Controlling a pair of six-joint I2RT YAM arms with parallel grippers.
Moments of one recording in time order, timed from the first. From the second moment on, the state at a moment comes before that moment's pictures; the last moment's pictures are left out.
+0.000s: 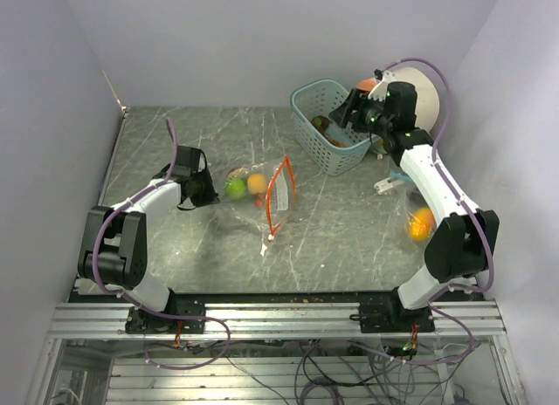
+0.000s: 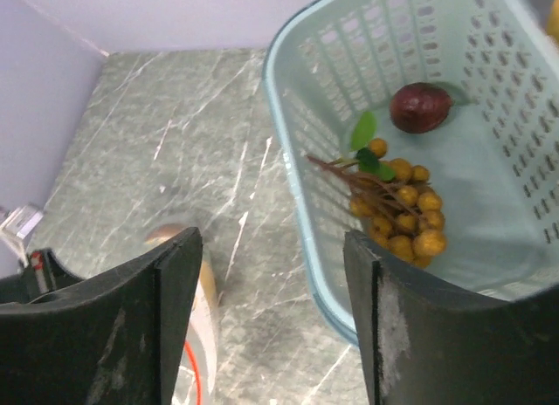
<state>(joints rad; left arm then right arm) -0.19 1.56 0.91 -0.31 0.15 -0.52 0.17 1.63 1.46 -0.17 -0.31 0.36</state>
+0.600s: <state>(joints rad) -0.18 1.56 0.91 -0.31 0.14 -0.51 0.61 1.60 1.18 -0.17 -0.38 0.34</state>
